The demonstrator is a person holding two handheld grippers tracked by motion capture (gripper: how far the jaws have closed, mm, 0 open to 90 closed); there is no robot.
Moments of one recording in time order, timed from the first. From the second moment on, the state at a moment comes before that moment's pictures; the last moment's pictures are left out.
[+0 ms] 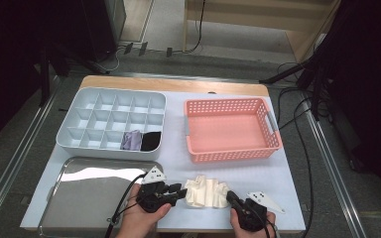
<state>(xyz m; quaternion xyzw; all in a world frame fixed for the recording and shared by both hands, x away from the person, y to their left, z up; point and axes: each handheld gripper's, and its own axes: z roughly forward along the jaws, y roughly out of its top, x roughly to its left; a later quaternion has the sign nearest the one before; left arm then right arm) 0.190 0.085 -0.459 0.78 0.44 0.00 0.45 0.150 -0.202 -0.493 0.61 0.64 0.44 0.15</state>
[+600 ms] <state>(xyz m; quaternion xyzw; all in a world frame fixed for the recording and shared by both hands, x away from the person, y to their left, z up) 0.193 0.043 -0.461 0.80 0.41 0.01 0.43 0.146 -0.199 -0.471 0.58 0.64 0.49 0.14</state>
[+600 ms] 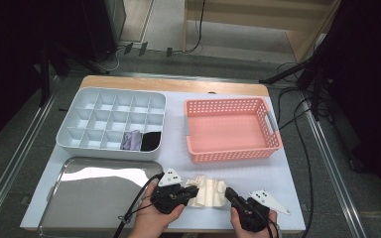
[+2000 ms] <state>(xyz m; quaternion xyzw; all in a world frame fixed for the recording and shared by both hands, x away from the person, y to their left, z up) 0.203 0.079 -0.470 0.80 0.45 -0.02 0.40 0.151 -0.115 -0.474 0.50 0.69 0.52 0.09</state>
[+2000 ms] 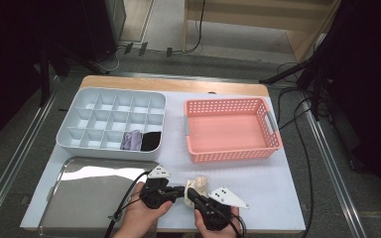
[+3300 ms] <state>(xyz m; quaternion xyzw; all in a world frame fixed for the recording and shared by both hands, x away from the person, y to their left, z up) 0.220 0.073 -0.463 0.79 0.46 -0.02 0.42 0.136 -0.142 -0.488 0.56 0.67 0.47 0.14</state>
